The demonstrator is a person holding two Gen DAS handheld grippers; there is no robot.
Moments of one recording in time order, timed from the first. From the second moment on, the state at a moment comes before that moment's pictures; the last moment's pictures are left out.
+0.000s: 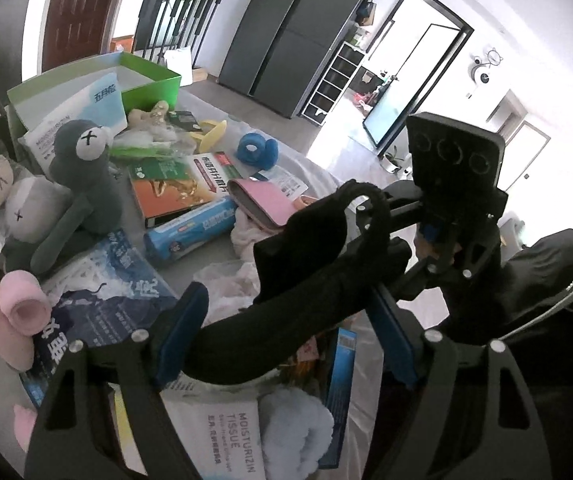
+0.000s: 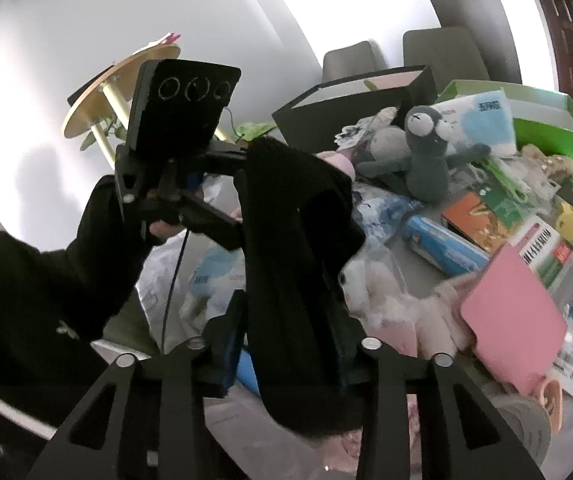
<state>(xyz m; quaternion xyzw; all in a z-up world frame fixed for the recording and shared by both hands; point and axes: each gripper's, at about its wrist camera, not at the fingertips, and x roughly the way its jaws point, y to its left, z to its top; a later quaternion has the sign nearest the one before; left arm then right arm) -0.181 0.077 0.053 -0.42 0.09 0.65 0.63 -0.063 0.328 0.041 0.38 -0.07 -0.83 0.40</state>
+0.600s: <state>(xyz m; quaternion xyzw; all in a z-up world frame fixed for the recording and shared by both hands) -0.189 0.078 0.050 -0.44 0.07 0.65 0.62 -0.038 0.342 0.027 0.34 -0.05 -0.84 0.42</state>
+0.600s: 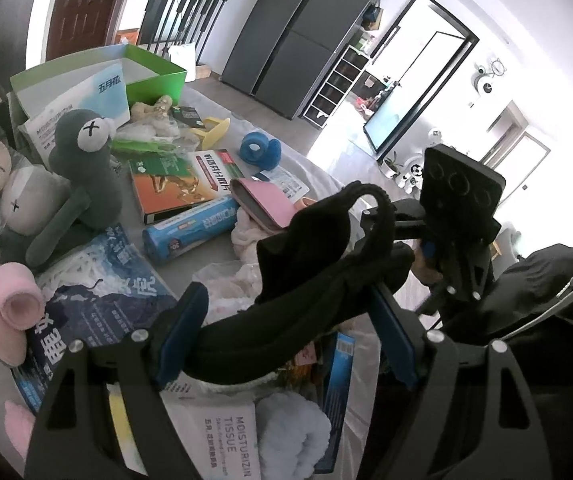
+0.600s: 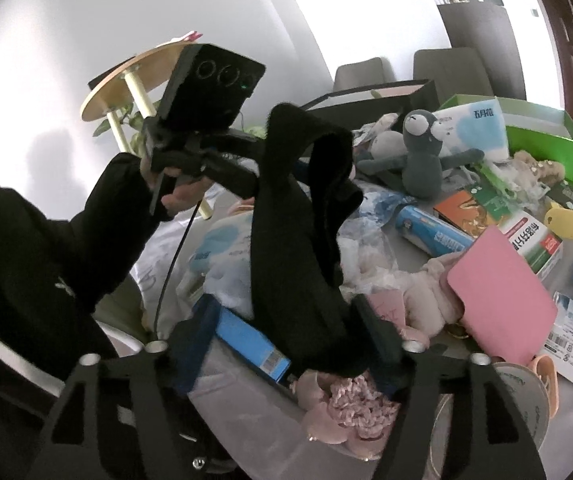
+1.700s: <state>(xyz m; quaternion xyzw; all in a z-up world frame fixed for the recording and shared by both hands) -0.175 0.026 0.063 -0.40 0.00 0.72 0.57 -0.074 0.331 0.036 0.34 -0.07 -0.87 0.36</state>
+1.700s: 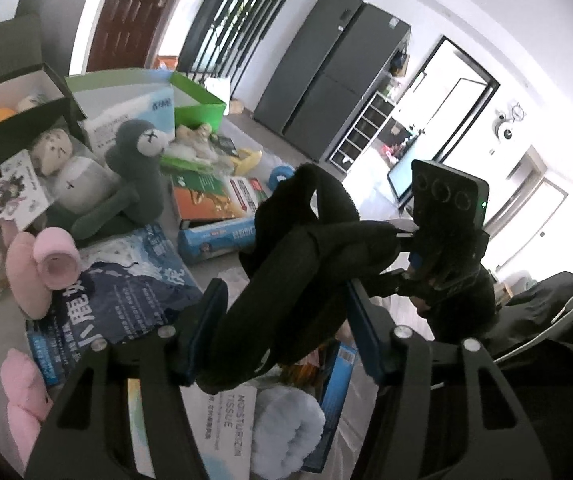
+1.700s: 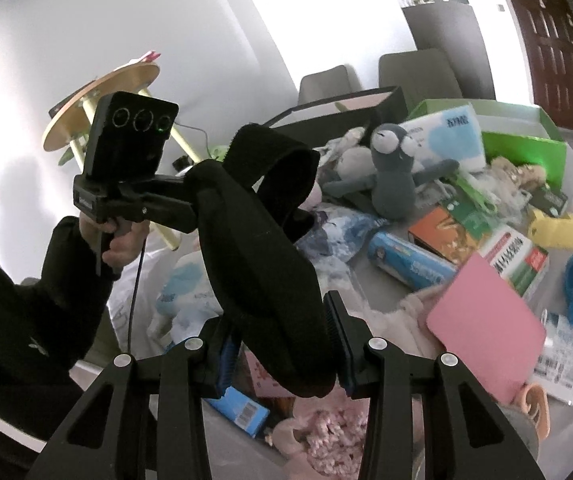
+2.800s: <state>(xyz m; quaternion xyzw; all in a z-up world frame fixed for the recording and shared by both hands) -0.178 -0.021 0.041 -0.43 -0.03 0.77 0.47 -0.098 0.287 0.041 0.38 -0.03 -0.86 0.33</state>
